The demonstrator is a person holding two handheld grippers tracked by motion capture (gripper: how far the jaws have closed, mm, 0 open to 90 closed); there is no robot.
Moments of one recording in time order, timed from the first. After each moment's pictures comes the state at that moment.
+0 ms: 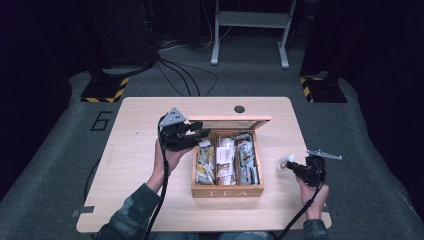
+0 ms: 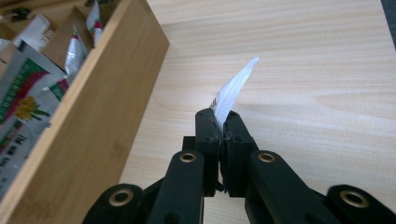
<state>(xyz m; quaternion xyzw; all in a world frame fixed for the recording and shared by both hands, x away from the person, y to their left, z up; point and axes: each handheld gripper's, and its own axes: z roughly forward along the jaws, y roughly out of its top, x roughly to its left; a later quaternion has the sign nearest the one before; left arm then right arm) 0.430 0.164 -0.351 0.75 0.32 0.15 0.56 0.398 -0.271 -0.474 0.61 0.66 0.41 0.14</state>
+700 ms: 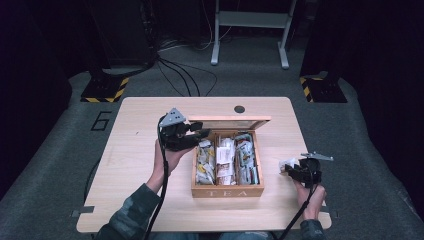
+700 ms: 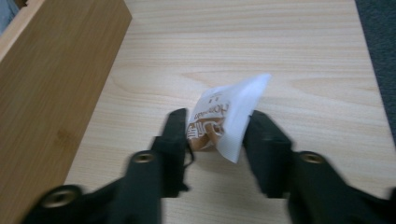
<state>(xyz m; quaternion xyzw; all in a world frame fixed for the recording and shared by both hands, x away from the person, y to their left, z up) 0.429 0.164 -0.350 0.75 0.32 0.15 0.55 0.402 -0.263 -0.489 0.62 0.68 0.34 0.19</state>
